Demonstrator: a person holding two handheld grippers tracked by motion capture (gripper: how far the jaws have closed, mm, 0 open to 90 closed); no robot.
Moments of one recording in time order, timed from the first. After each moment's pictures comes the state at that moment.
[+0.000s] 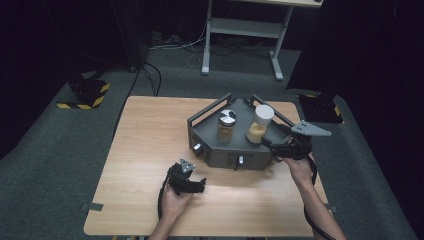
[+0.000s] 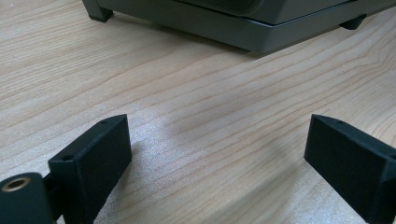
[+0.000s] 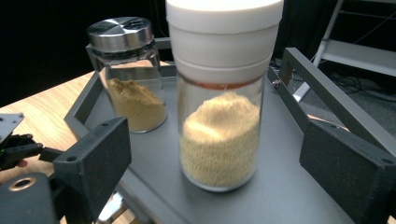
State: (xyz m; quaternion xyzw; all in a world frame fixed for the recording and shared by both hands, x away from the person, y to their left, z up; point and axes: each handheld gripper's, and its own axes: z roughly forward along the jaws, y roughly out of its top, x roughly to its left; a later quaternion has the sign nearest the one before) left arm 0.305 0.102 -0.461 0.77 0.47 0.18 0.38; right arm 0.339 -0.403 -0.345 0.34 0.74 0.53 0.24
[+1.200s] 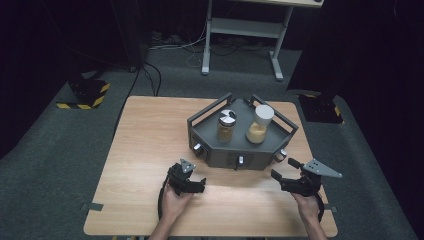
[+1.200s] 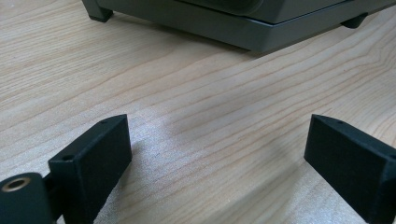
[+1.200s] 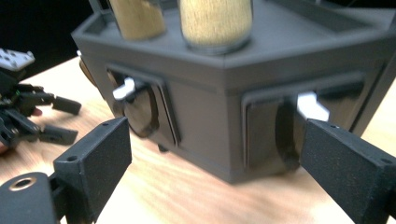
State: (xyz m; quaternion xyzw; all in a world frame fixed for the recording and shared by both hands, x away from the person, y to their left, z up) left arm 0.304 0.101 -0.461 0.78 0.47 0.19 0.37; right arm 0.271 -0.441 -0.431 0.39 0.72 0.53 0.22
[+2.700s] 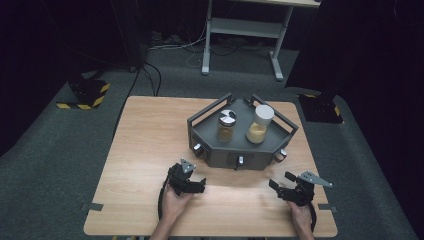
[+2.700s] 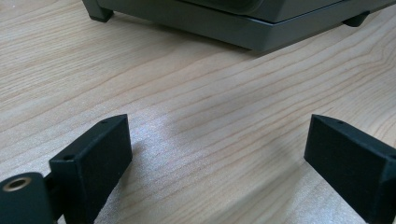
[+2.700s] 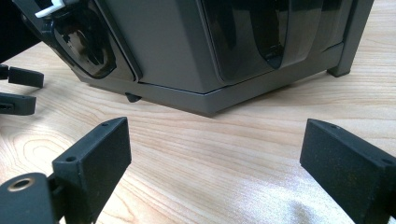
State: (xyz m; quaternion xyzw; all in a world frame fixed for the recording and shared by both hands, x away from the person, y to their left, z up) left arm 0.304 0.100 -0.461 0.78 0.47 0.19 0.37; right arm 0.275 -0.448 -0.486 0.46 0.70 0.52 0.18
